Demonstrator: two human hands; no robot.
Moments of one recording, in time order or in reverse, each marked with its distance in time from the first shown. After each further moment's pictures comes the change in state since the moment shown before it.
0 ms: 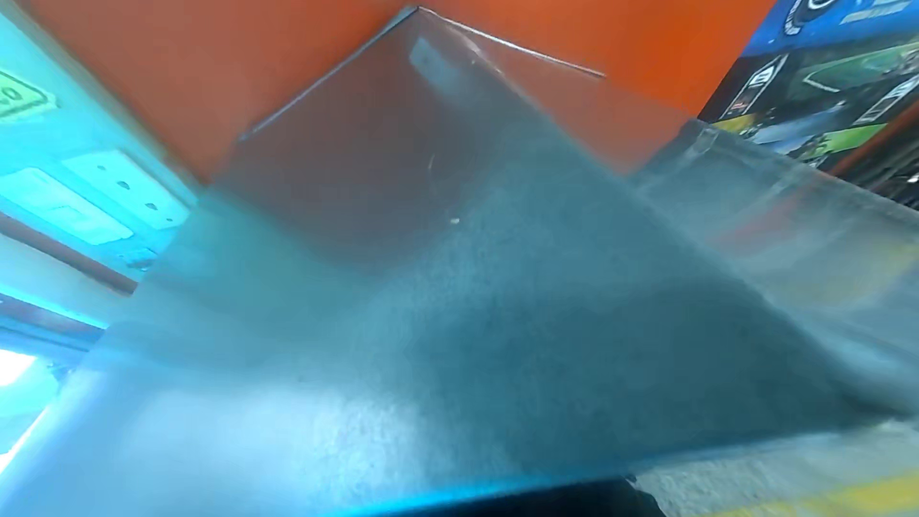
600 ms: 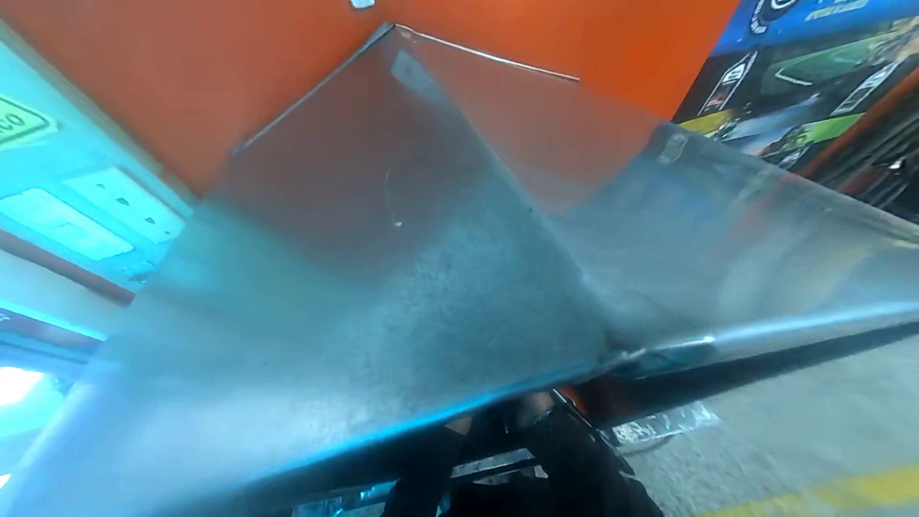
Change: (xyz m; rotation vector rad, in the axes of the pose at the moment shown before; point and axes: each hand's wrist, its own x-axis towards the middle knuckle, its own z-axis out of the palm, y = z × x) left_hand 0.028 -0.068 0.028 -0.242 0.150 0.576; right_hand 0.023 0.013 -0.007 -0.055 -0.025 -0.025
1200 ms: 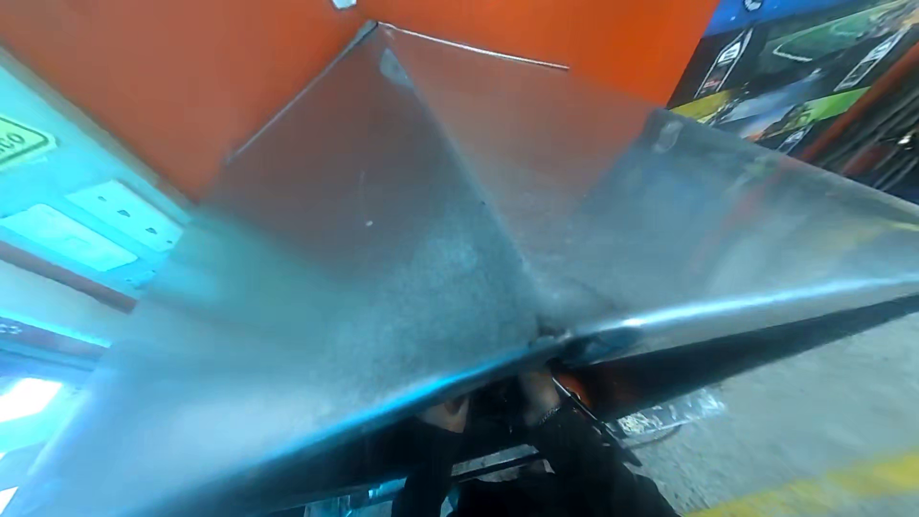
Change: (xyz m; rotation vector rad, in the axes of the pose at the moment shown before) left_hand -0.007 0.006 -0.010 -0.011 0.084 0.065; right_hand -0.021 -0.017 0.005 0.093 0.015 0.048
